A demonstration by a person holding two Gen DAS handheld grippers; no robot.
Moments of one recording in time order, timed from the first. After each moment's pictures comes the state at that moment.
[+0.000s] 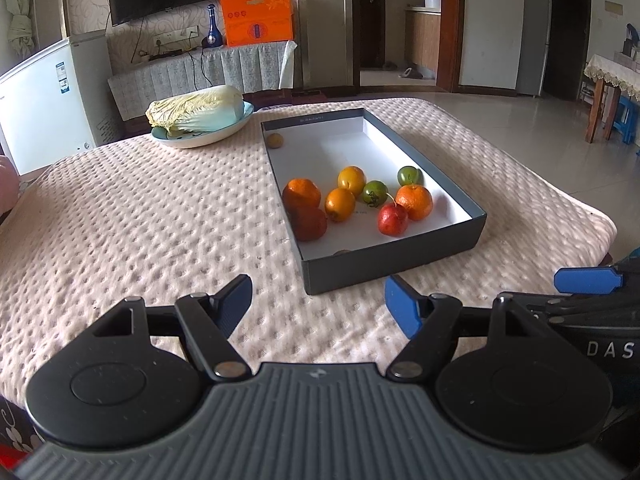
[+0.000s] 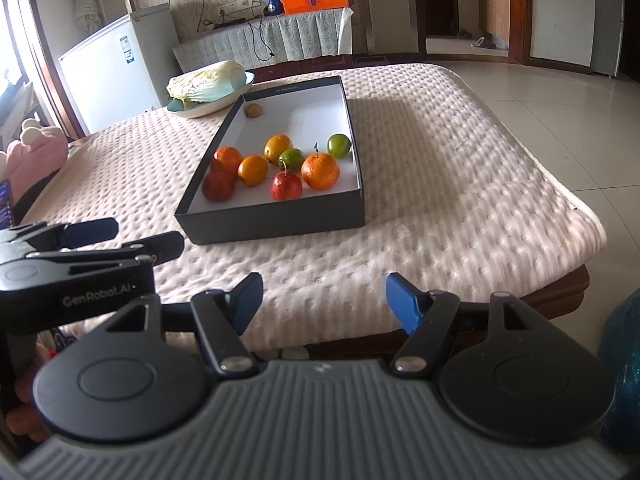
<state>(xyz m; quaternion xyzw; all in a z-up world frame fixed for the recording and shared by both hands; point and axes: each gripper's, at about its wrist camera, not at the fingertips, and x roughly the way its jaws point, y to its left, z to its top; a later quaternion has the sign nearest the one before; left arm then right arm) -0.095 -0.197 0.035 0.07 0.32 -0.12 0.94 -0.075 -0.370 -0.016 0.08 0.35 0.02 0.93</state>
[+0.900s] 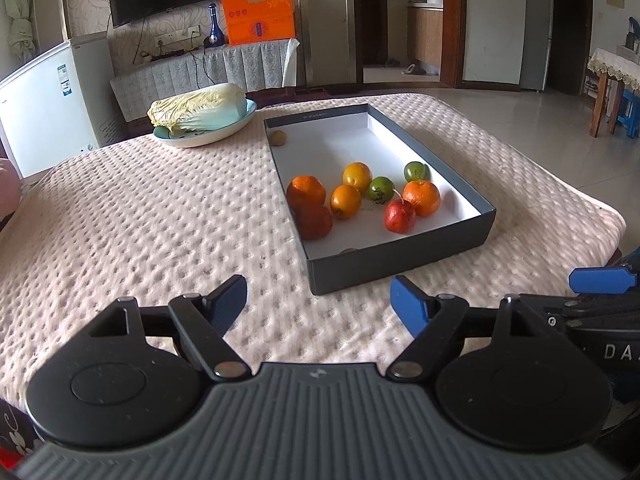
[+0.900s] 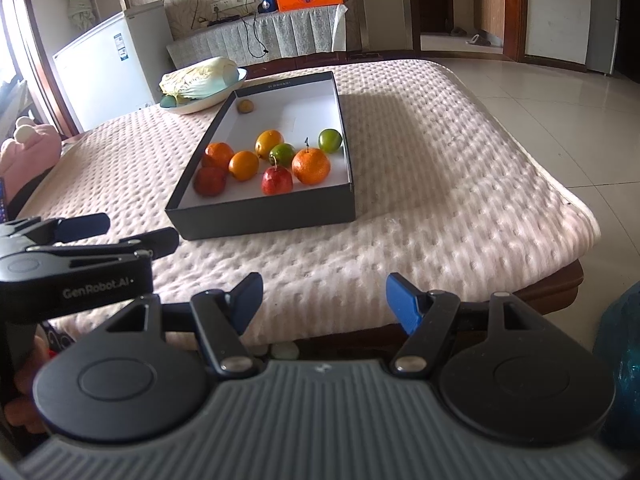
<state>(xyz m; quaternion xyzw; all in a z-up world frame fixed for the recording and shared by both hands) -0.089 -0.199 0.030 0.08 0.32 -0.11 0.94 -0.076 -0.373 -0.019 0.08 0.36 0.01 0.93</state>
